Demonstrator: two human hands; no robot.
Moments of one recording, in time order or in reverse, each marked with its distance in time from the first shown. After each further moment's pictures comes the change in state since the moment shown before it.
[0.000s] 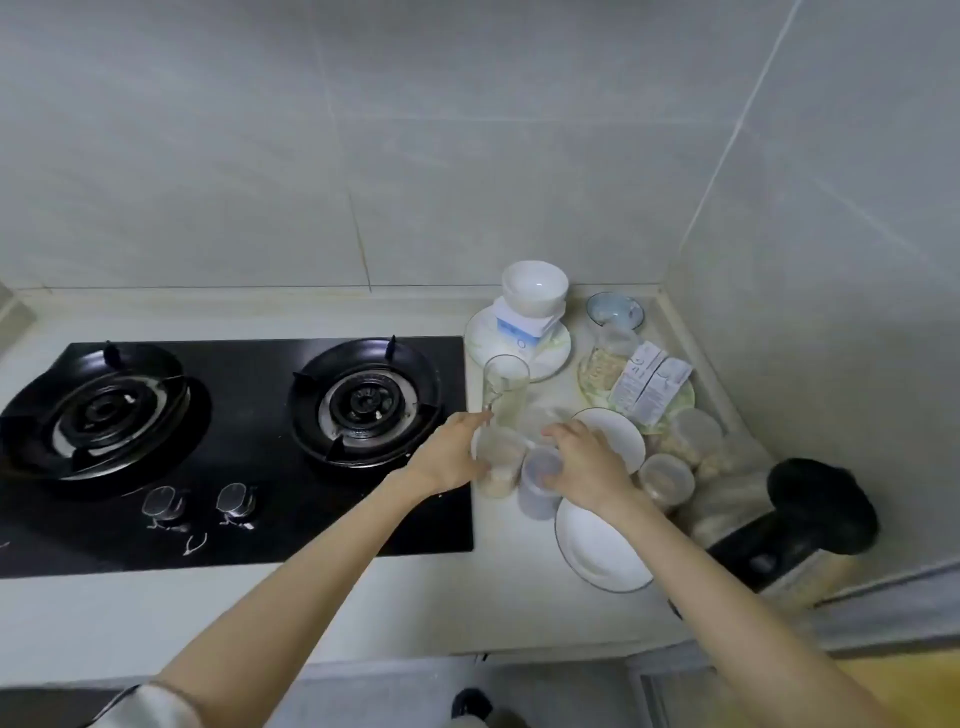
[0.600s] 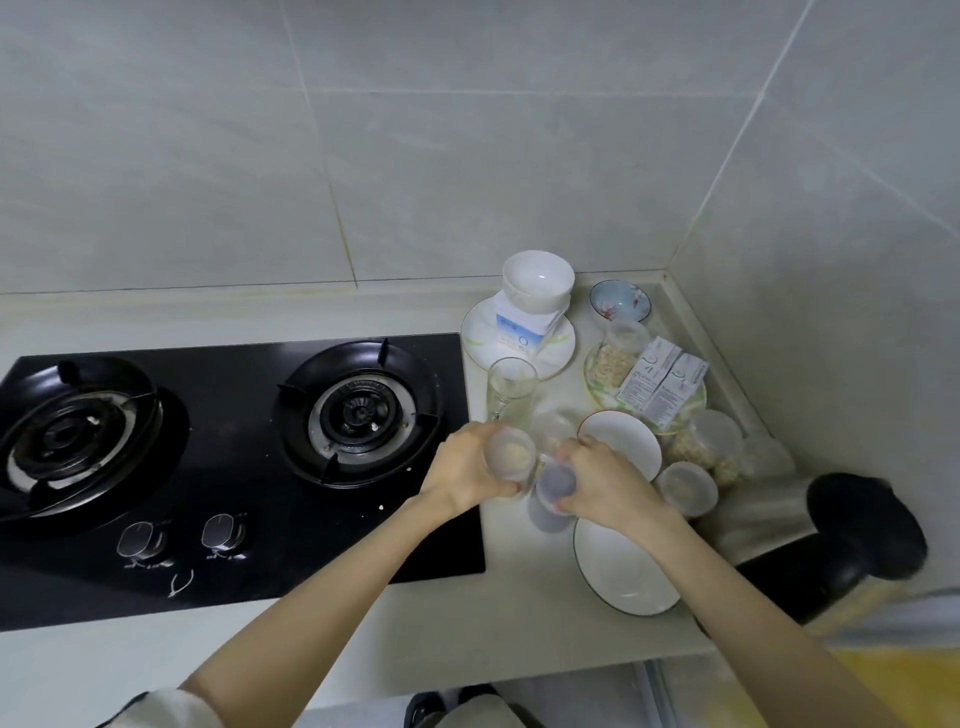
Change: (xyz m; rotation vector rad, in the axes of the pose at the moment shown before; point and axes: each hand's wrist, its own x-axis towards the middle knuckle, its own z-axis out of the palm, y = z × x) left_hand 0.011 0.006 0.000 -0.112 0.107 -0.015; right_hand 0.018 0.003 0.000 -0.090 -0.064 0.004
